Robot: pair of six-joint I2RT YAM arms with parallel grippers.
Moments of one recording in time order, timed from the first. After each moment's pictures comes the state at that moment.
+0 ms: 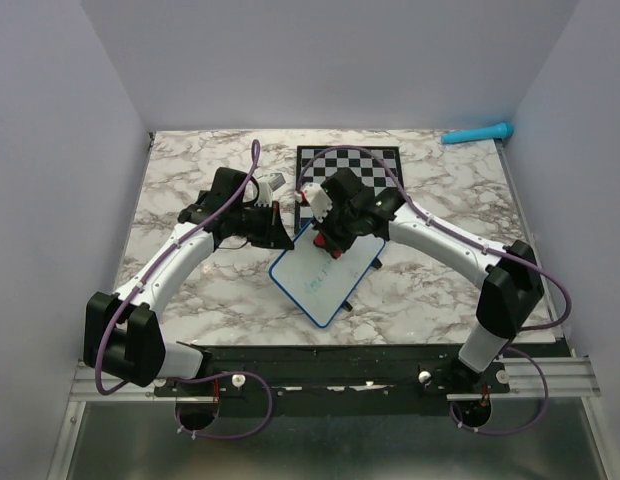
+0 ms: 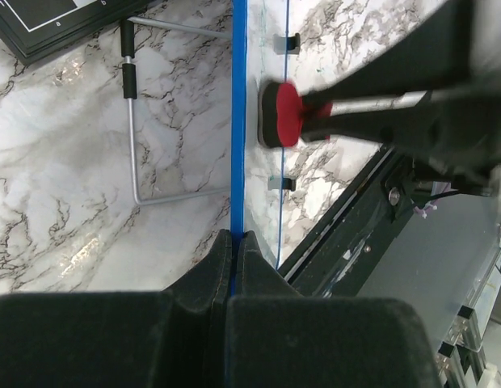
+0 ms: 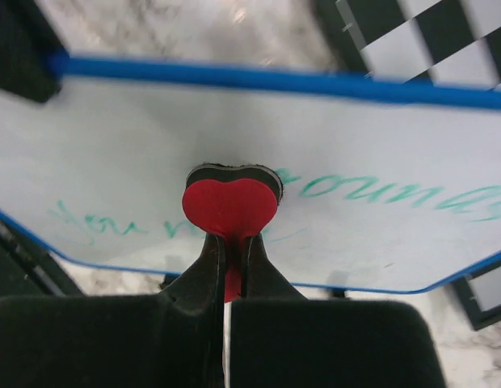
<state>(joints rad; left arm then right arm) -0.34 1.35 1.06 -0.55 0.69 -0.23 0.81 1.70 1.42 -0.73 -0.13 -0.20</state>
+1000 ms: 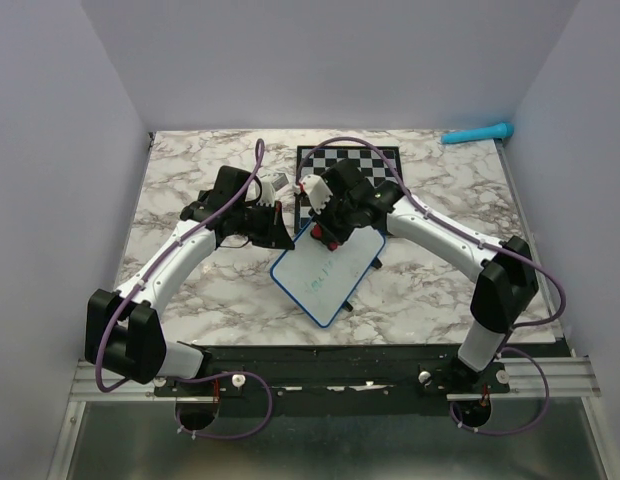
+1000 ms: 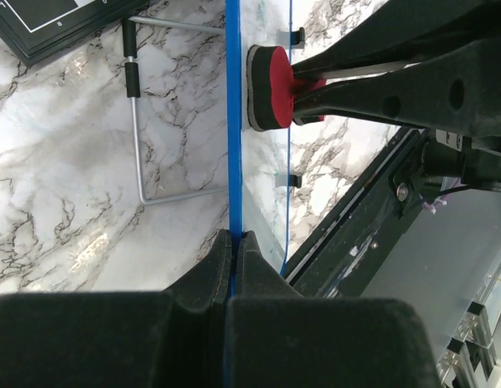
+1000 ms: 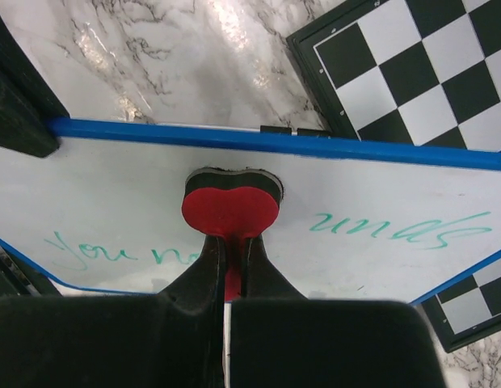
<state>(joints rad) -0.36 1.37 1.09 -0.58 0.67 -0.21 0.77 1.76 1.55 -0.73 -0.15 -0.24</state>
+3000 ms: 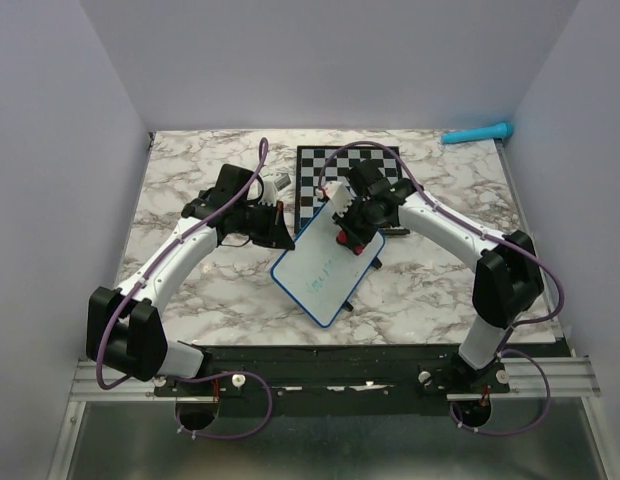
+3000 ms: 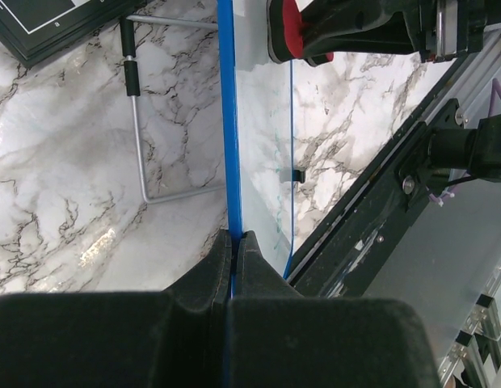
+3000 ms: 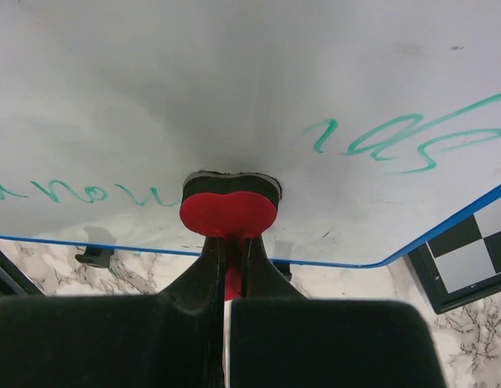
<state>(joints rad) -0.36 1.38 1.11 -0.62 0.66 -0.16 0.63 1.75 1.42 -0.76 -0.20 -0.37</state>
